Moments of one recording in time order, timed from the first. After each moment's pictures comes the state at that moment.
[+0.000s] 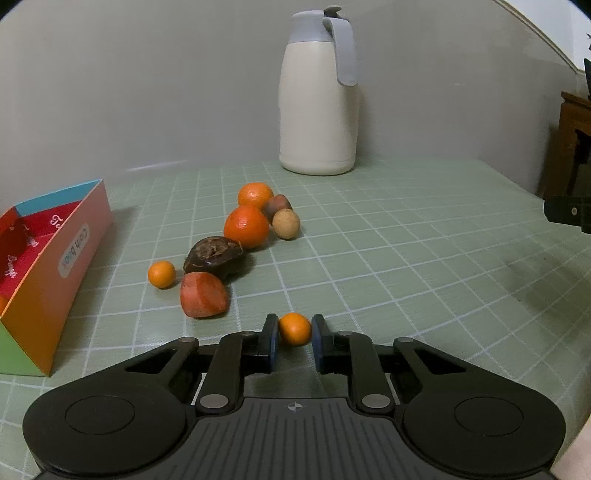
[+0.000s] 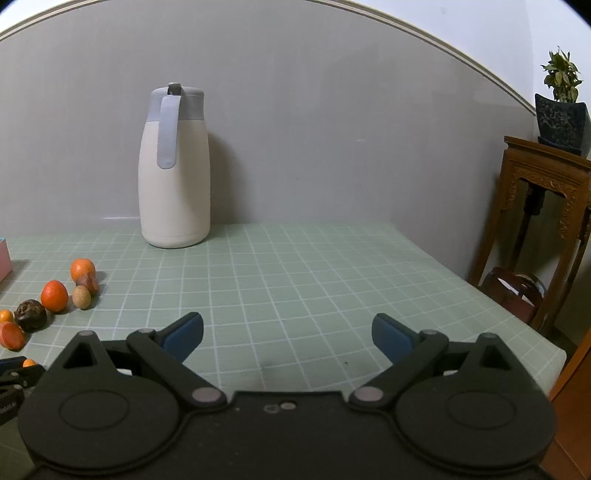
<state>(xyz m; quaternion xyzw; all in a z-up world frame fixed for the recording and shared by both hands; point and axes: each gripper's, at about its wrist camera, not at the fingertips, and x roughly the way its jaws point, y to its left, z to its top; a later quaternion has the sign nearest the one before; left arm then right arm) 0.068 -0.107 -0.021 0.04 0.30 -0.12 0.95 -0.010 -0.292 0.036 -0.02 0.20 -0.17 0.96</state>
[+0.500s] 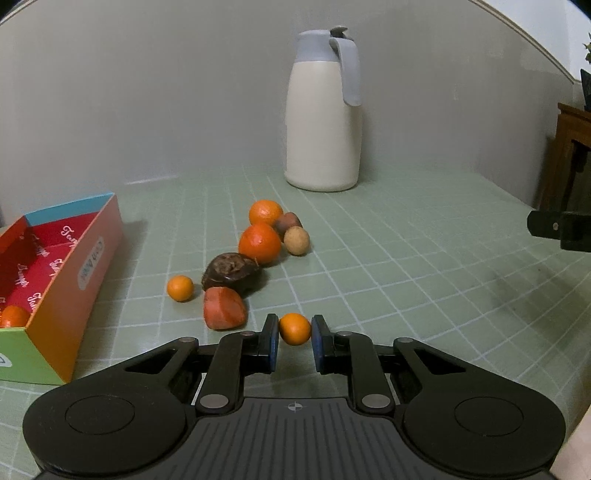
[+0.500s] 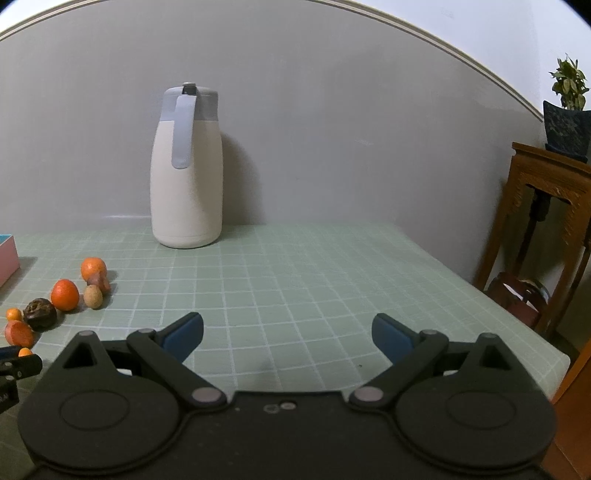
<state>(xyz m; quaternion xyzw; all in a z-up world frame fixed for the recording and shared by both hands) 0.058 -0.091 -0.009 0.04 0.28 -0.12 0.95 -0.008 -0.279 0.038 -0.03 0.20 -0.16 0.97</state>
